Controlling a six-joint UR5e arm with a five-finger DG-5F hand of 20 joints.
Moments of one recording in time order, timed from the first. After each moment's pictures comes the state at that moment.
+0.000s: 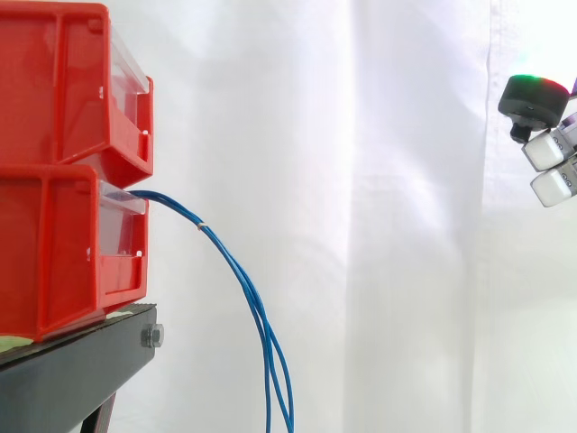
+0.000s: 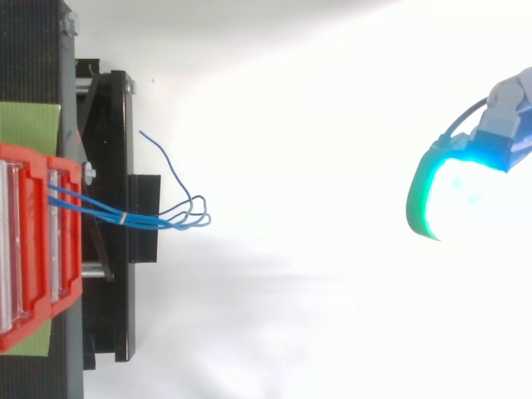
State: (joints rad) arm 0.14 -1.82 -1.50 -3.14 -1.39 0.03
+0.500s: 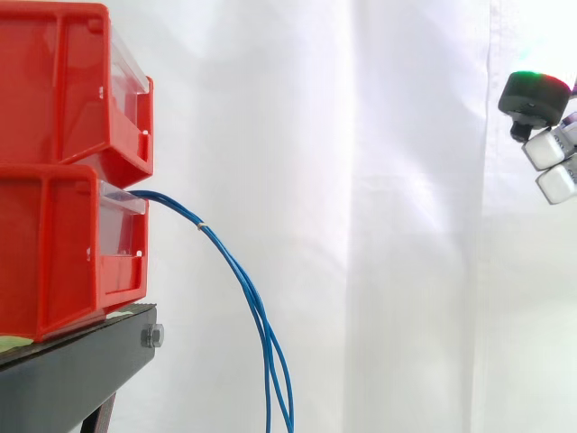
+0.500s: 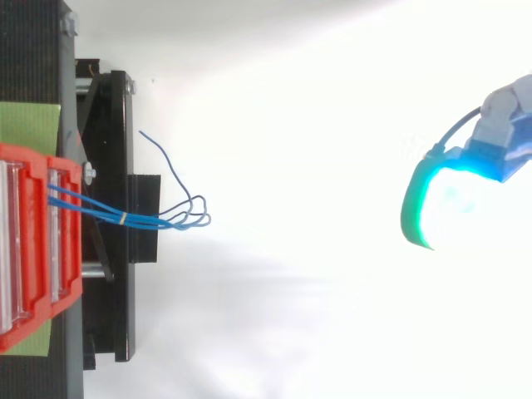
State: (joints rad) arm 0.15 -1.83 -1.50 -3.12 -1.39 0.04
